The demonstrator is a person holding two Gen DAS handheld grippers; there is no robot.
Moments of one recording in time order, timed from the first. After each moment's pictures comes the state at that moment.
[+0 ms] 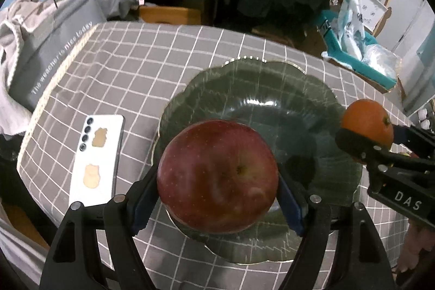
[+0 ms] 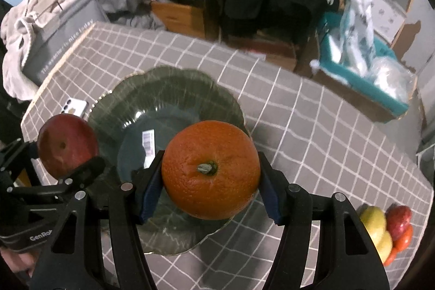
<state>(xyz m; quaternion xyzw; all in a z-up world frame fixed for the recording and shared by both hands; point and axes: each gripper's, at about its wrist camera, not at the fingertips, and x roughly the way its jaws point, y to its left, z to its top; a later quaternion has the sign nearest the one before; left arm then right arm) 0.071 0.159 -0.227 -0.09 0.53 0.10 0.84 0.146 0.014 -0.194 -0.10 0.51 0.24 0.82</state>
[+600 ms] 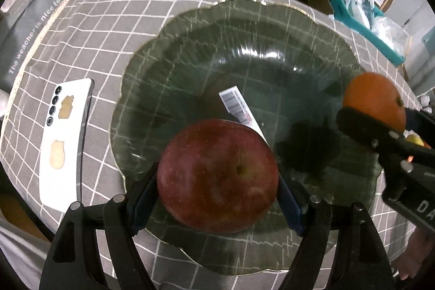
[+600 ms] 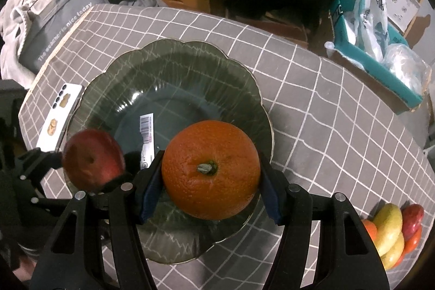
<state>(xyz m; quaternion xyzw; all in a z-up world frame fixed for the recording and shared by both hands) 0.082 0.147 -0.275 -0.10 0.60 0.08 0.79 0.152 0.022 -0.217 -0.10 0.54 0.25 0.80</state>
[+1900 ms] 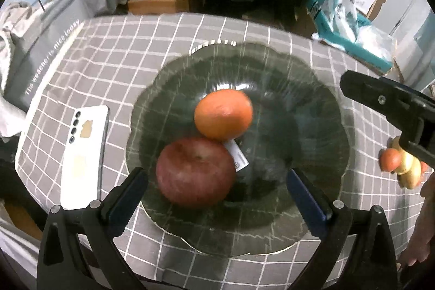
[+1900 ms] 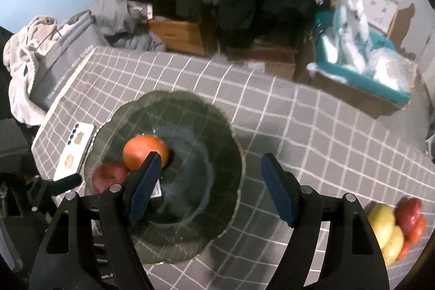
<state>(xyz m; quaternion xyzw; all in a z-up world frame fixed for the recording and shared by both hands) 0.071 0.131 -0.222 -0.07 0.55 0.08 0.83 0.147 -0.007 -0.162 -0.05 0.47 0.23 0.85</state>
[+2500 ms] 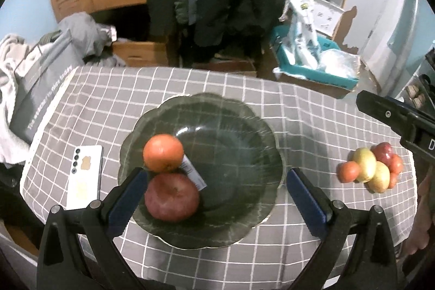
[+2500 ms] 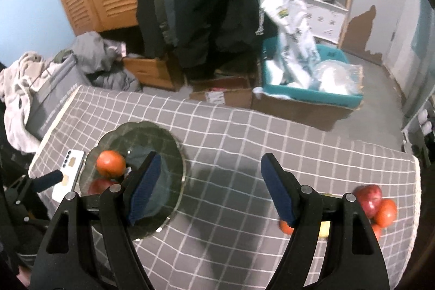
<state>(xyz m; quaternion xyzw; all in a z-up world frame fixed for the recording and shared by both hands) 0.055 0.088 -0.154 -0.06 0.47 0.04 0.88 0.117 -0.090 -0.102 -0.02 0.41 0.16 0.90</state>
